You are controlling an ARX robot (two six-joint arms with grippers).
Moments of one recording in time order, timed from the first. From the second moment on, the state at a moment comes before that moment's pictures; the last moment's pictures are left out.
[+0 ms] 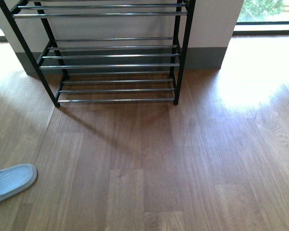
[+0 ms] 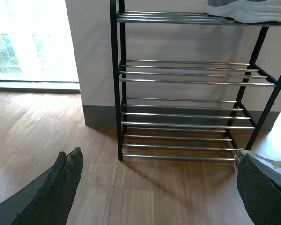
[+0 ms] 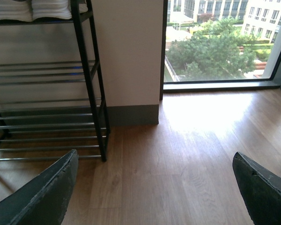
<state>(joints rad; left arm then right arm) 0.00 0.02 0.01 0.00 0.00 -0.01 0.00 0.00 0.02 0.00 0.00 0.00</state>
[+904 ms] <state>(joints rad) 0.00 0.02 0.01 0.00 0.00 -0.01 0.00 0.00 0.02 0.00 0.00 0.00</state>
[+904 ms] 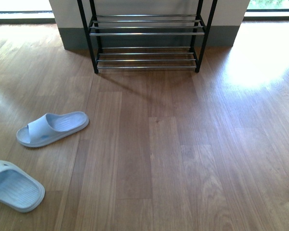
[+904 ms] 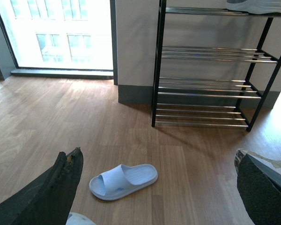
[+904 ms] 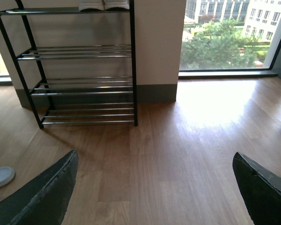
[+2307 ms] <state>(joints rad) 0.00 0.02 0.01 0.00 0.00 -0.01 0.00 0.00 0.02 0.00 0.00 0.00</state>
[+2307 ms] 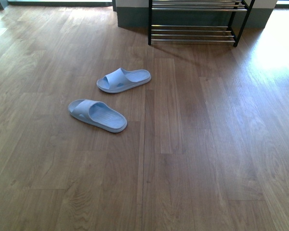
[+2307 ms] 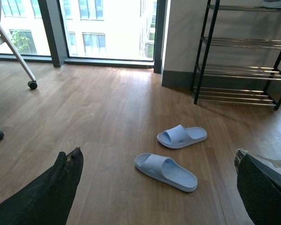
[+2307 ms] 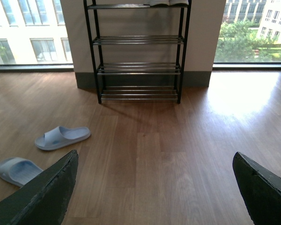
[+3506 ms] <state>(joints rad) 0.00 0.02 0.01 0.00 0.00 -0.01 0.00 0.00 0.02 0.00 0.00 0.00</state>
